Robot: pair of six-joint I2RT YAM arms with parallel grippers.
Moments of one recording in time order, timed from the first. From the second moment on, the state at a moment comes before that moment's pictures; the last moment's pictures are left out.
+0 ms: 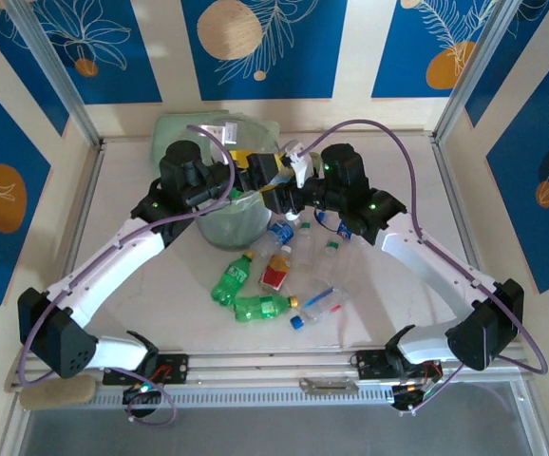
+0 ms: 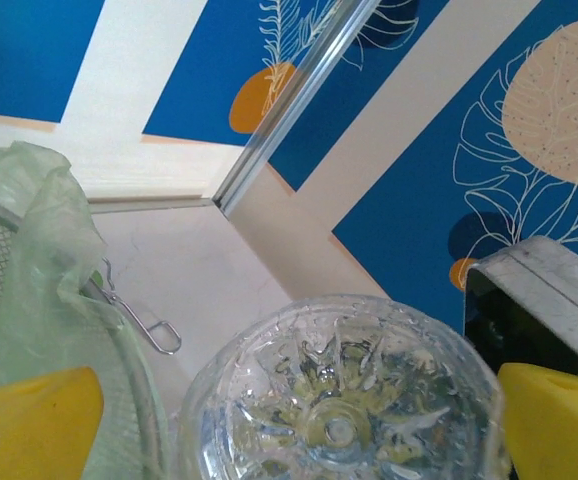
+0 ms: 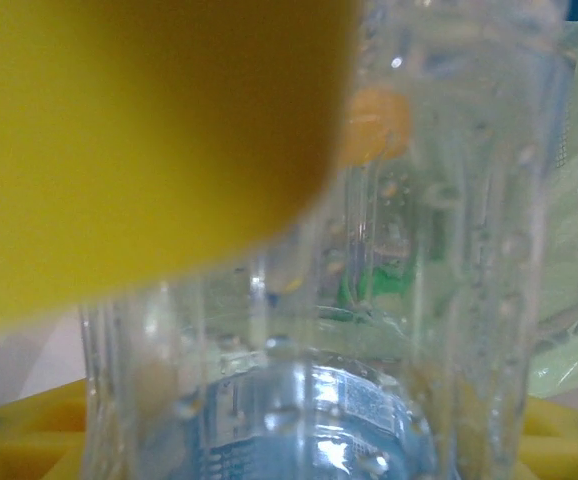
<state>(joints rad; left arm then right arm) -0.59 1.34 1.24 0.01 0.36 -0.58 0.64 1.34 1.27 -0.31 -0.36 0.04</state>
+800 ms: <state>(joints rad) -0.45 1.30 1.28 -0.01 0.27 -0.53 0.61 1.25 1.18 -0.21 -0.39 0.10</state>
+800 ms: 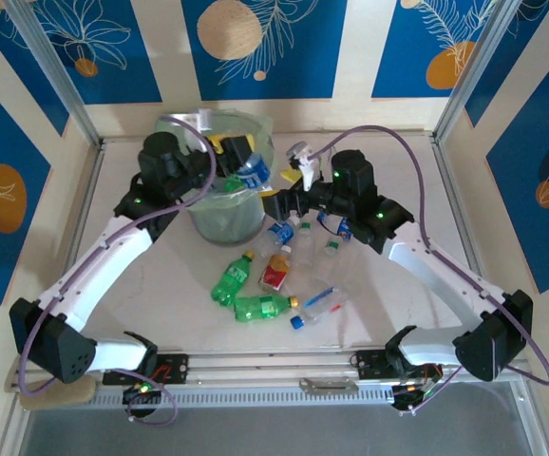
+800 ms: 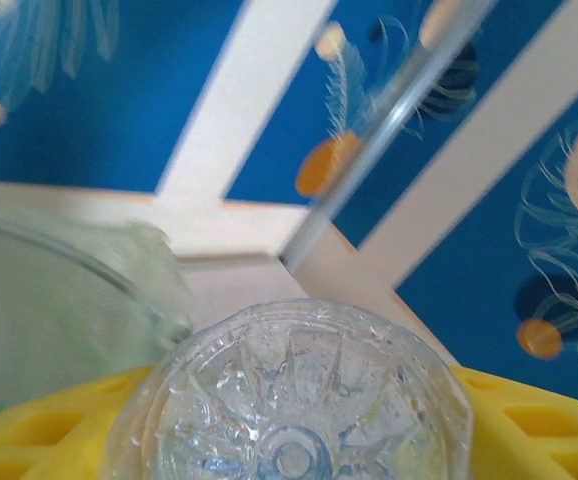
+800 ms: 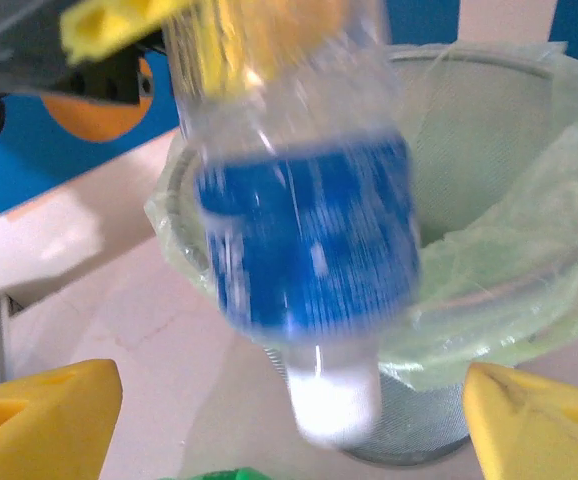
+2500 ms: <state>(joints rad) -0.27 1.30 1.22 -0.03 0.07 -0.43 0.47 1.17 1.07 -0.17 -0.36 0.24</state>
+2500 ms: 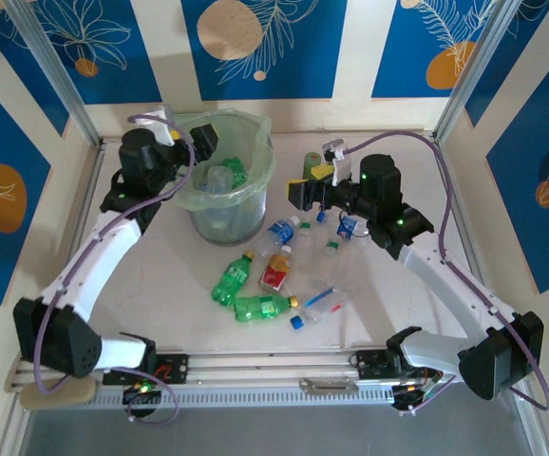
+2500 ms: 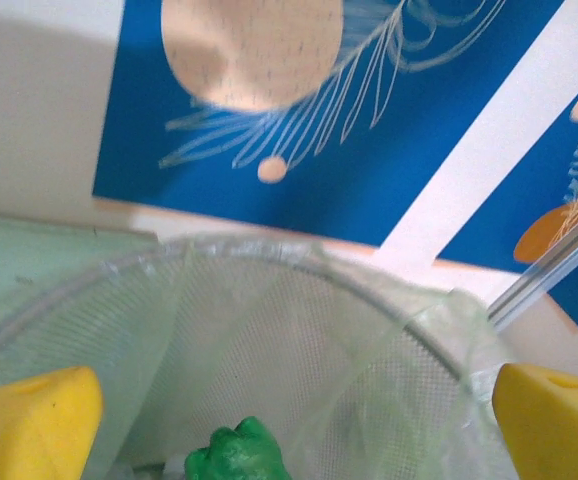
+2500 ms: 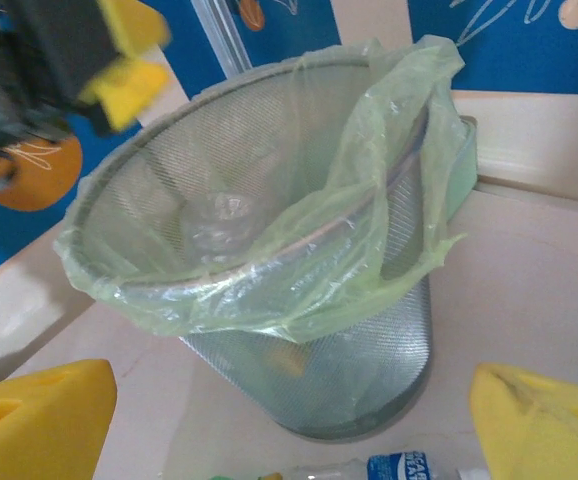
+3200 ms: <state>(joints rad) -0.33 1.10 1.00 -0.03 0.33 -0.47 0.36 1.25 1.08 -0.60 -0.25 0.43</state>
